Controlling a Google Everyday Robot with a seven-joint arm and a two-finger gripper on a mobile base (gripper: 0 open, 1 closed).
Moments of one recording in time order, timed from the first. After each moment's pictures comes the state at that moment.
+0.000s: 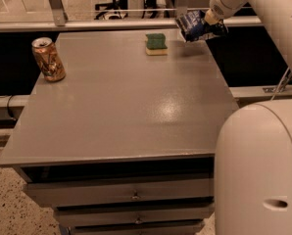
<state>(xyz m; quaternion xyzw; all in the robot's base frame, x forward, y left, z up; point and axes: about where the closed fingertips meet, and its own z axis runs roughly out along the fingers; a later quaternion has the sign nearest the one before) 0.828 -0.252 0.952 -0.36 0.84 -0.14 0.38</state>
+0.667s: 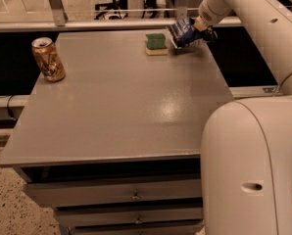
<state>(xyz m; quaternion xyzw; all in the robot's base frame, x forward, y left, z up) 0.847 -0.223 0.922 -0.38 0.84 -0.12 0.37</state>
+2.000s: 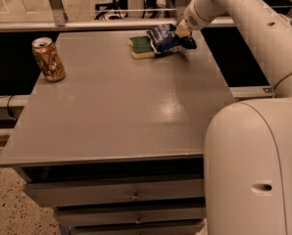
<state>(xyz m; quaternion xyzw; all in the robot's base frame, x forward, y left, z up) 0.837 -0.156 0.905 -0.41 0.83 -0.02 0.38</state>
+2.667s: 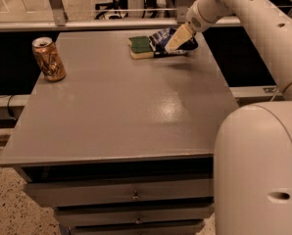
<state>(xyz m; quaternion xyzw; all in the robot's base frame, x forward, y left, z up) 0.823 -0.159 0.906 -0.42 0.82 0.00 0.38</state>
